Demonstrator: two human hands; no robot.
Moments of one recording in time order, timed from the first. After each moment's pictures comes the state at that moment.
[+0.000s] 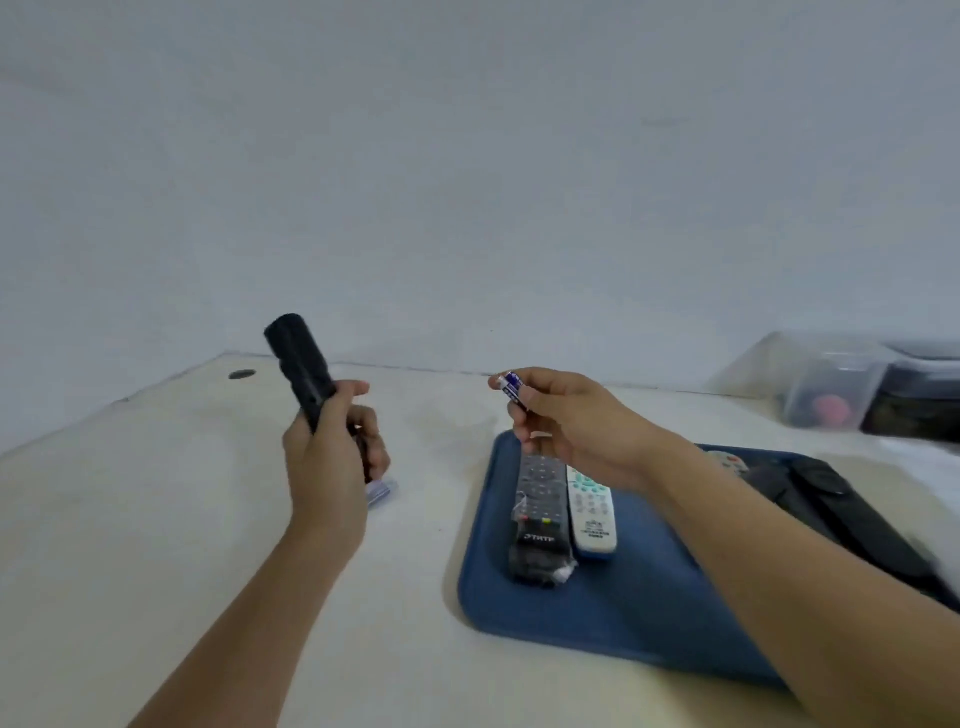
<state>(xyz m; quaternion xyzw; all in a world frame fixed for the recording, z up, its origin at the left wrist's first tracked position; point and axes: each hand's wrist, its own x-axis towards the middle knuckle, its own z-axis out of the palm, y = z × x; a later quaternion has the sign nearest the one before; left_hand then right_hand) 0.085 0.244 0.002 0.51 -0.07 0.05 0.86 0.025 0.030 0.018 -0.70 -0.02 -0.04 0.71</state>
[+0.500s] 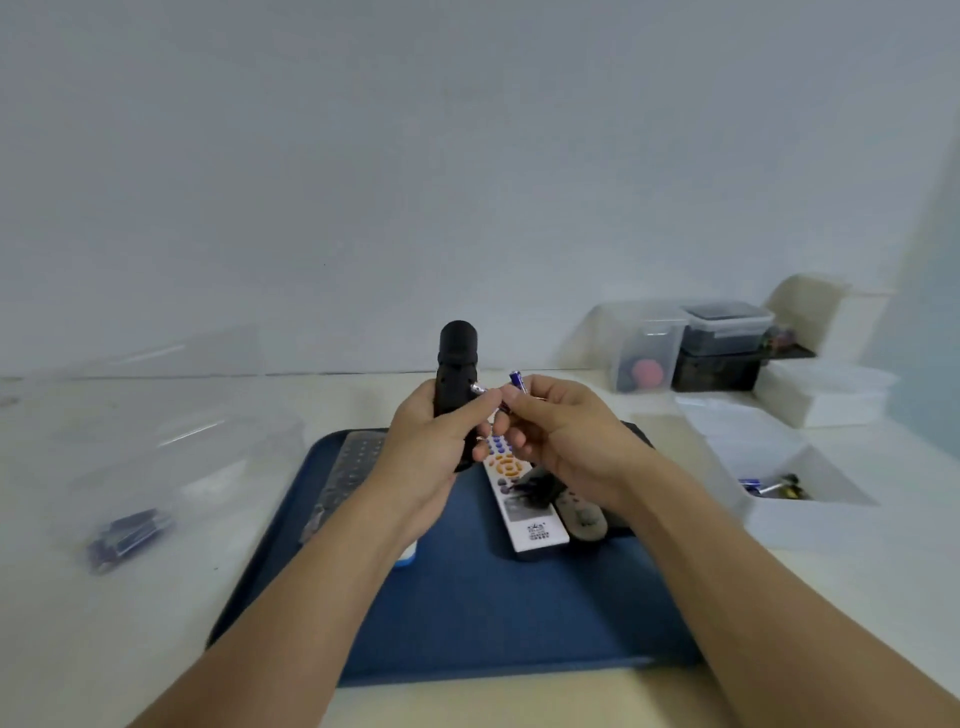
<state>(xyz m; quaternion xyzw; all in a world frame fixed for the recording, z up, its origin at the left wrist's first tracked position) 0.009 0.035 -0.009 0.56 -0.24 -0.25 0.76 -0.074 -0.092 -0.009 -0.65 0.06 -0.18 0.74</state>
